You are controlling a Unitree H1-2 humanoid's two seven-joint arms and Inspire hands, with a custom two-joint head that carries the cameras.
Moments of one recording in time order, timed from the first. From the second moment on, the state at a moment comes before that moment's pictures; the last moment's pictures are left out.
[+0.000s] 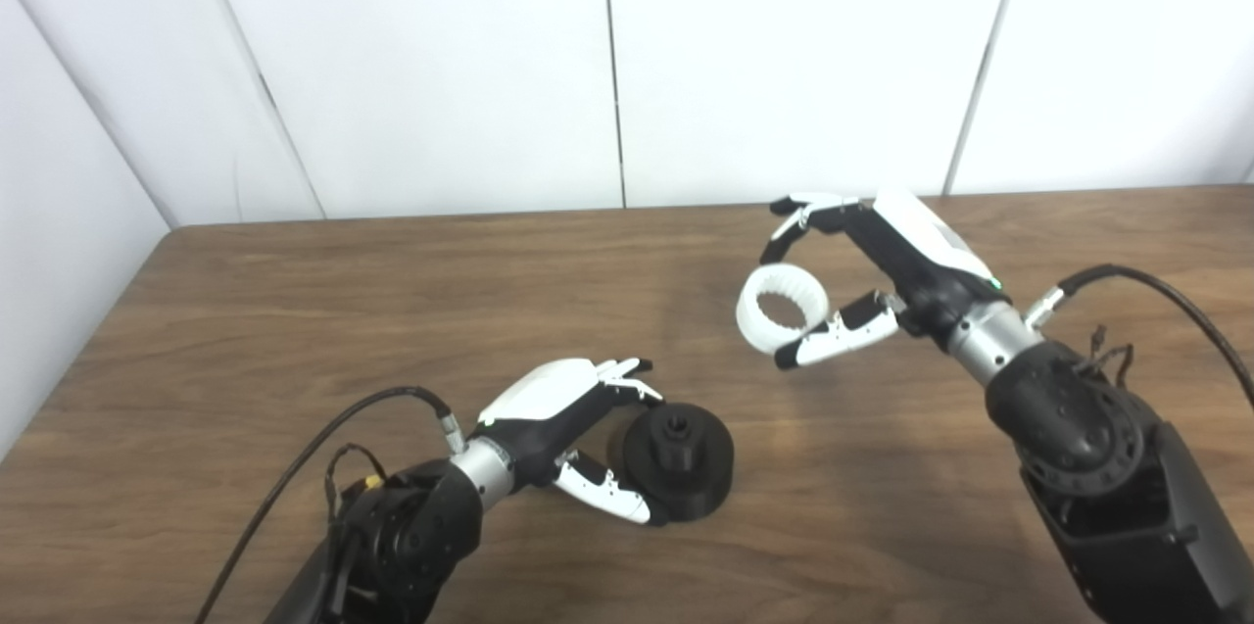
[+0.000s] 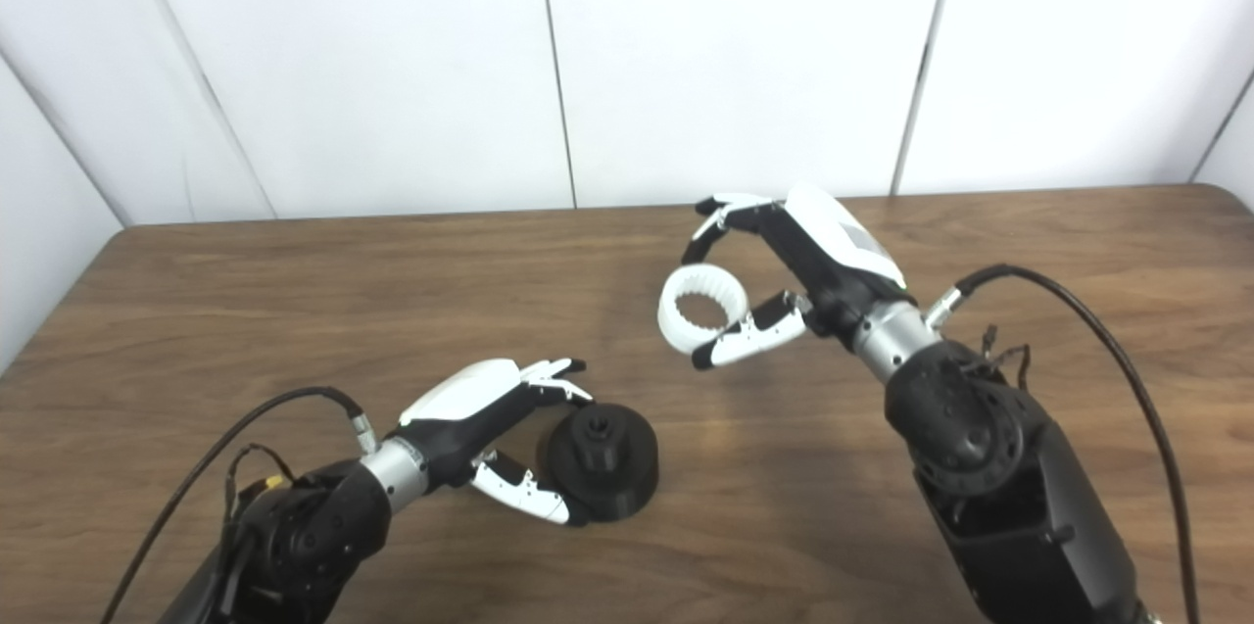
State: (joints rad) left arm -0.27 0.34 -0.40 -0.22 0.63 0.27 -0.52; right arm -0.42 -0.35 0.24 -0.36 -0.52 0.36 0.35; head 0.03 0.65
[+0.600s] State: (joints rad) left arm -0.27 0.34 -0.40 -0.21 0.63 0.27 -0.53; right arm -0.39 -0.31 0.31 -0.43 -0.53 0.40 0.44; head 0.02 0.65
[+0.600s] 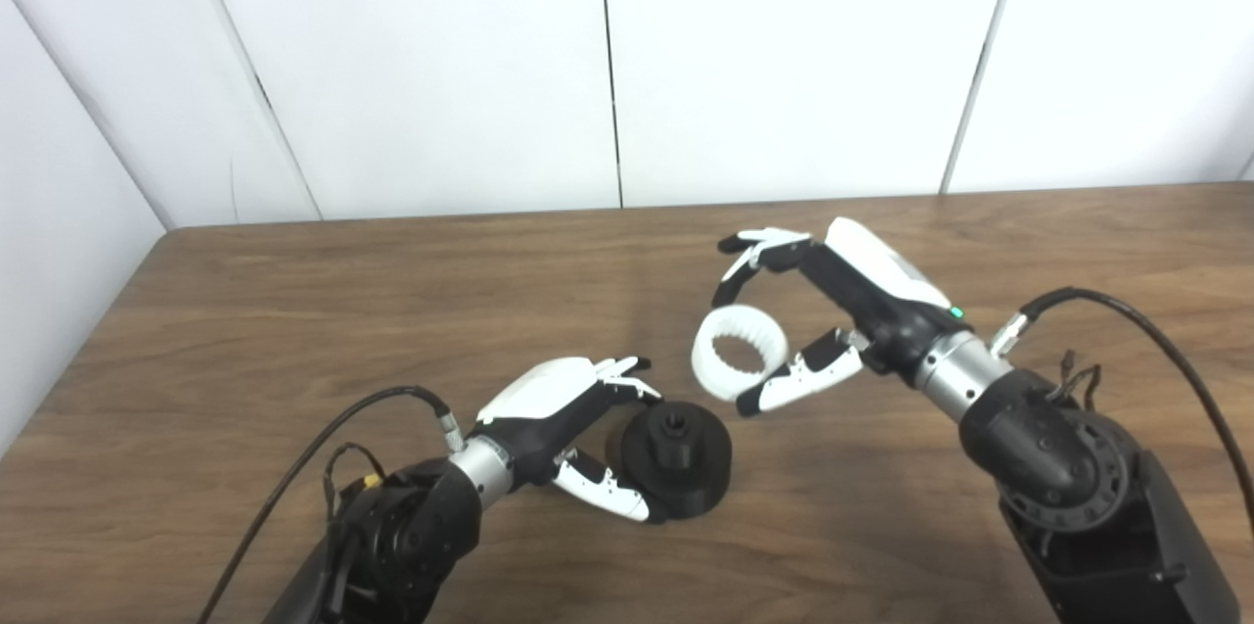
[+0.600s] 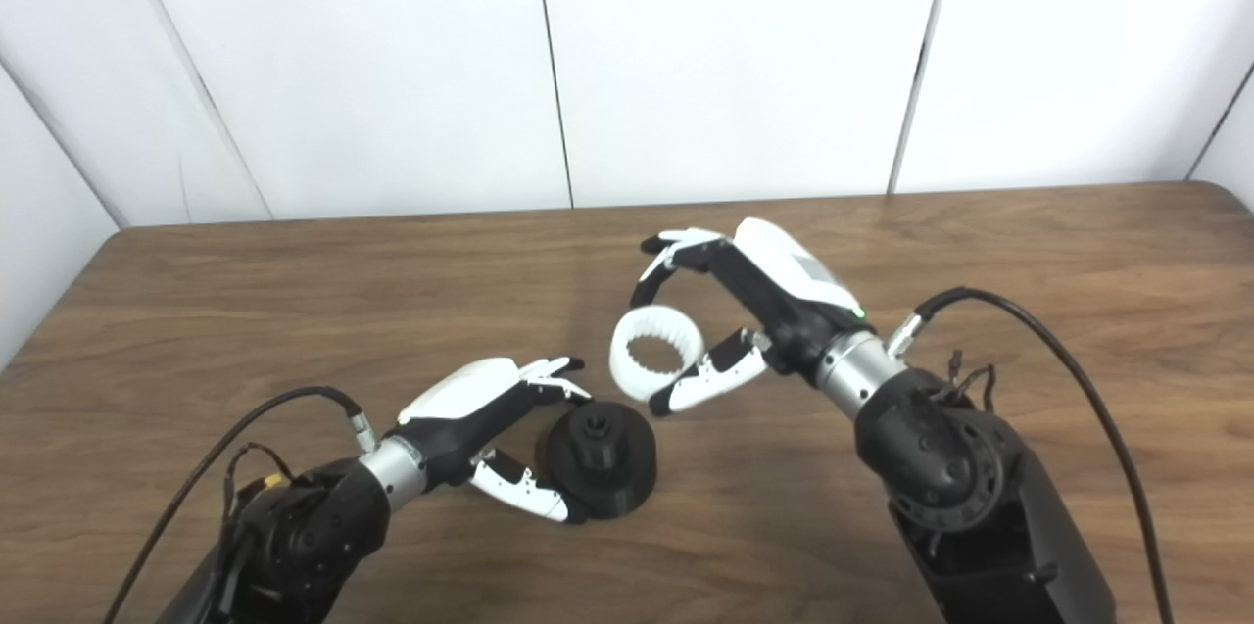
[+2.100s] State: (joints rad) left arm -0.28 0.34 -0.40 -0.21 0.63 0.28 -0.53; right arm -0.37 -0.24 0.39 -0.28 -0.56 0.26 0.41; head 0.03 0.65
